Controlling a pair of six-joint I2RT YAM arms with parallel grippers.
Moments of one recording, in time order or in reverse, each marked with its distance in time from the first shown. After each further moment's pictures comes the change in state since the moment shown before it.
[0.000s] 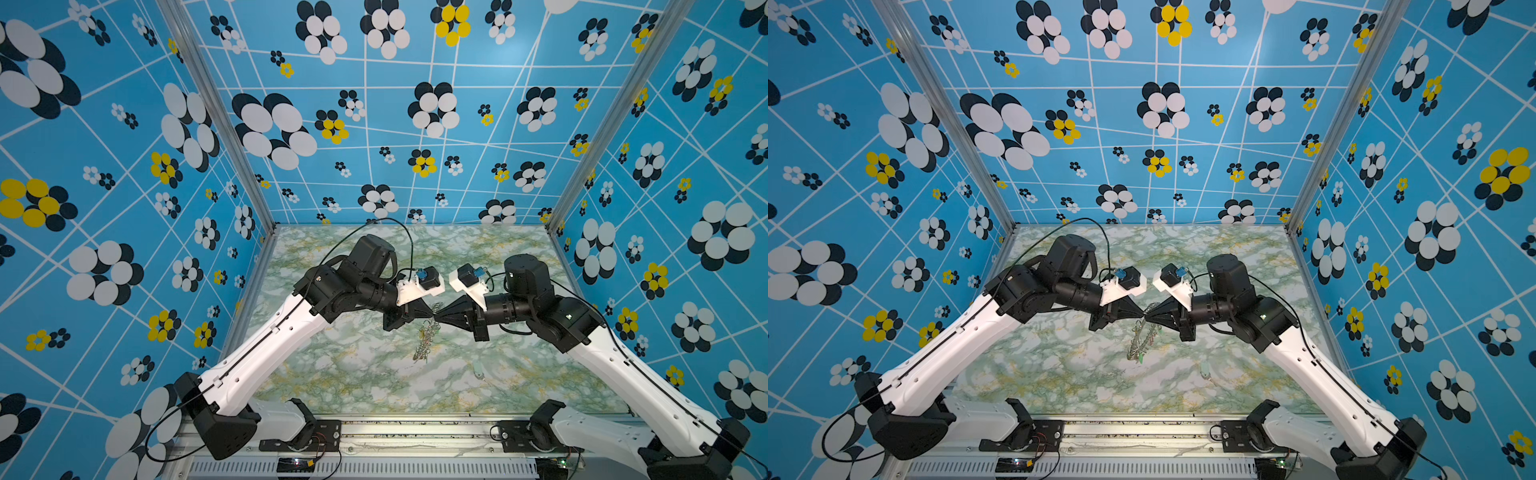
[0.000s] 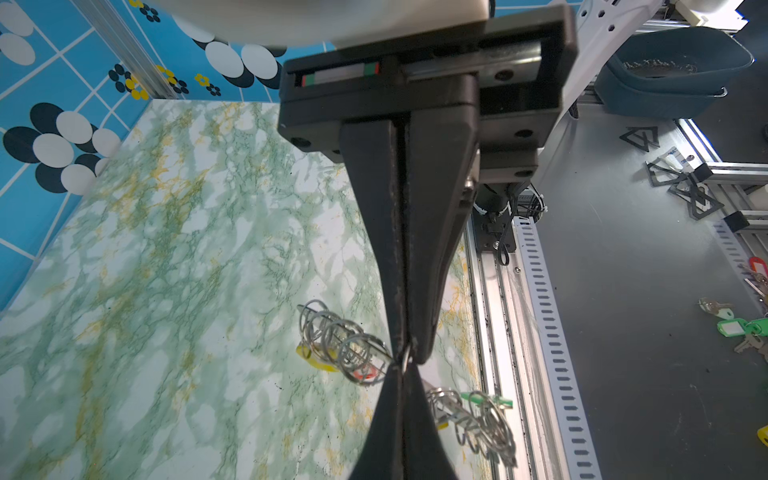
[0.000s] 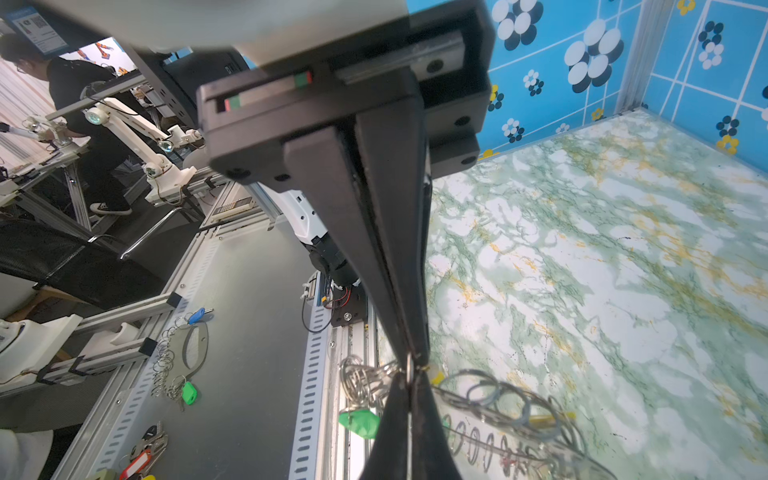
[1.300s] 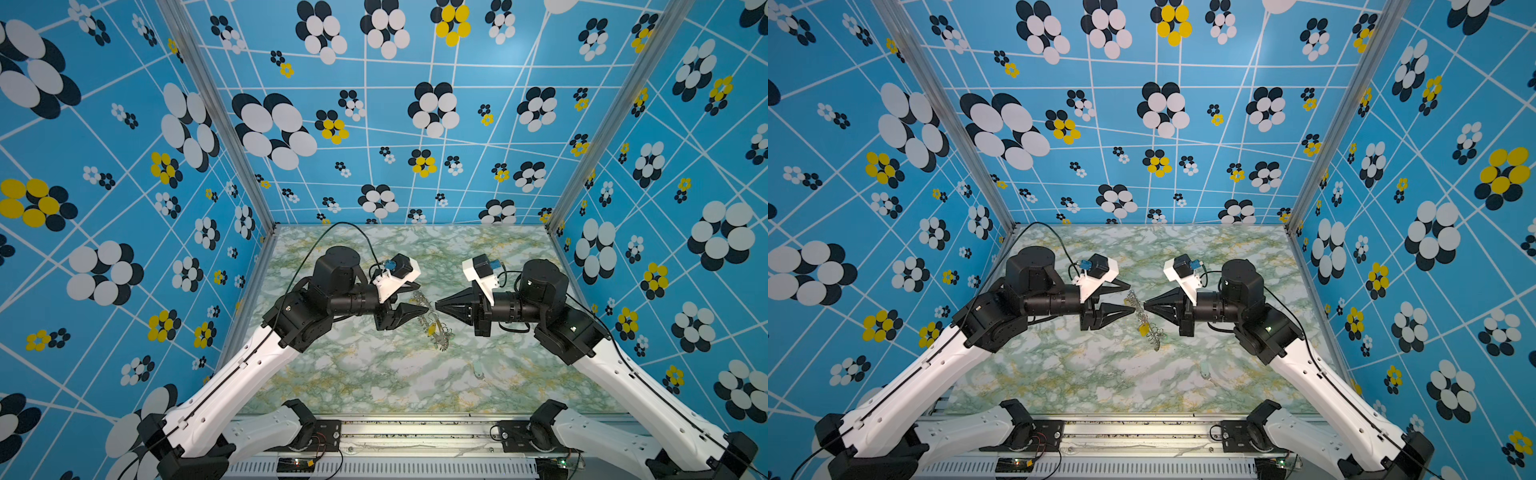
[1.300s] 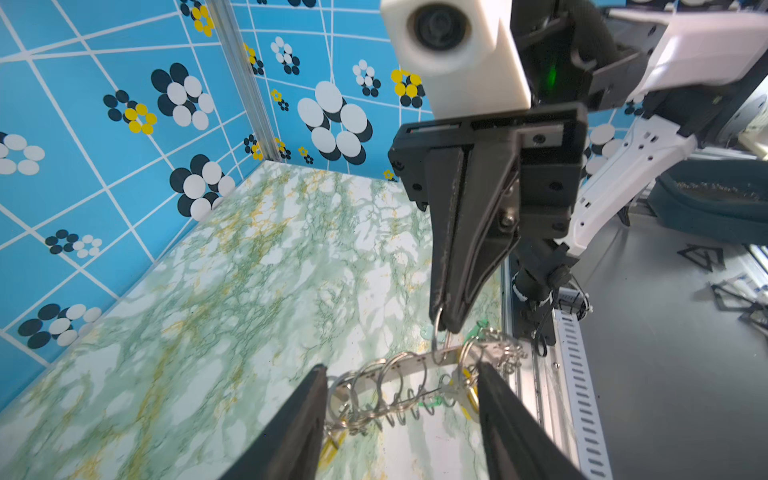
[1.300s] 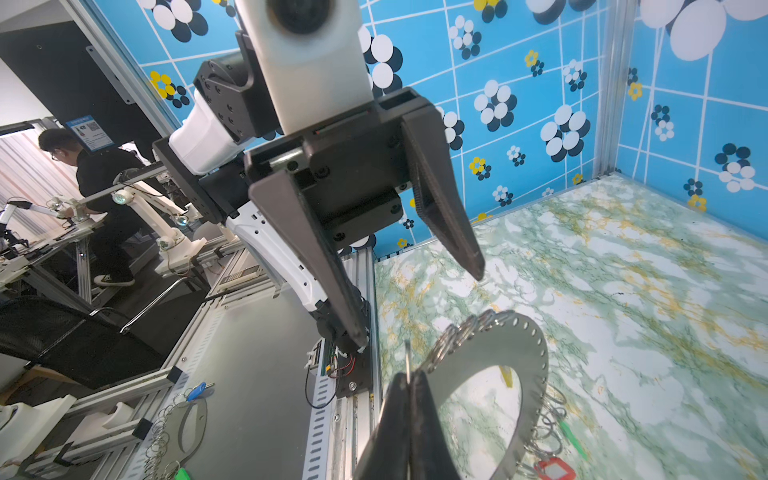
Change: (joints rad) left arm 0.048 -0.257 -0.255 0.422 -0.075 -0.325; right arm -0.015 -0.090 -0.119 0.361 0.009 0.272
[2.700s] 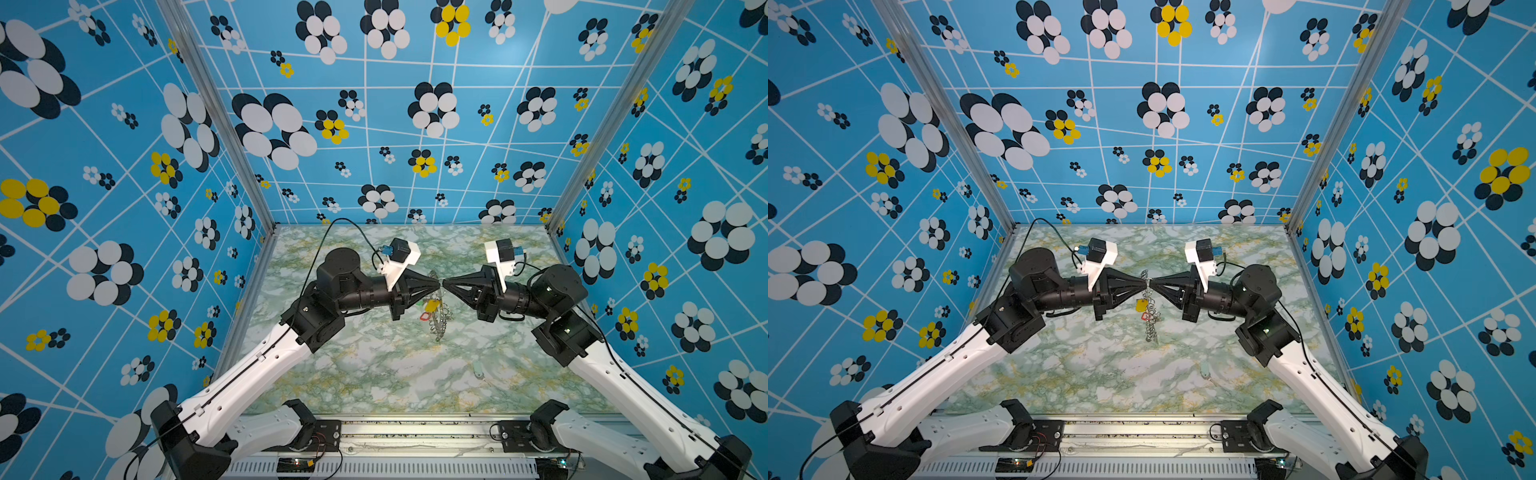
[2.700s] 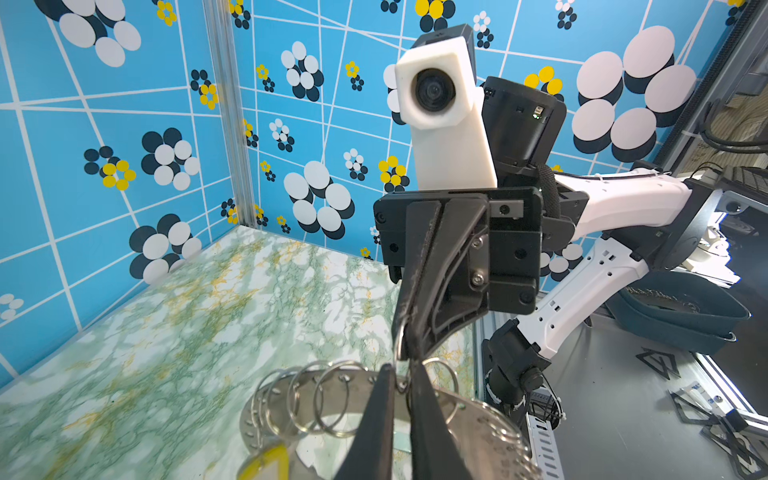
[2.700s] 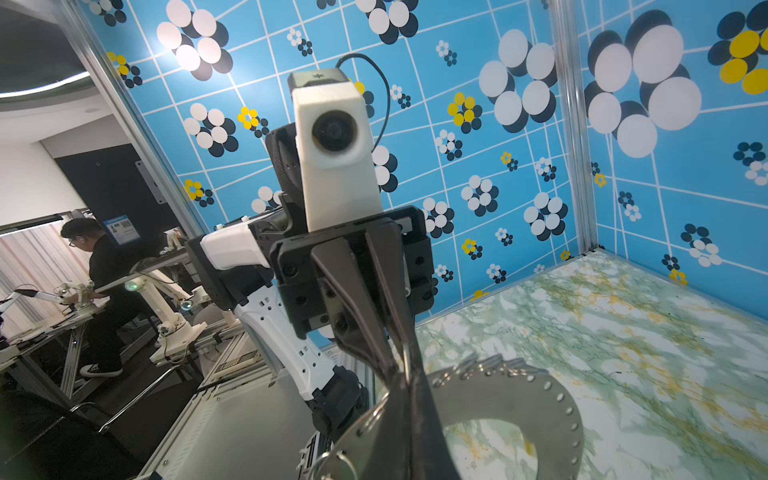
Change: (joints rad) left arm -0.015 0.044 -0.119 0.424 0.068 -0.276; right arm -0.069 -0.011 -0.106 0.444 -0.009 0.292
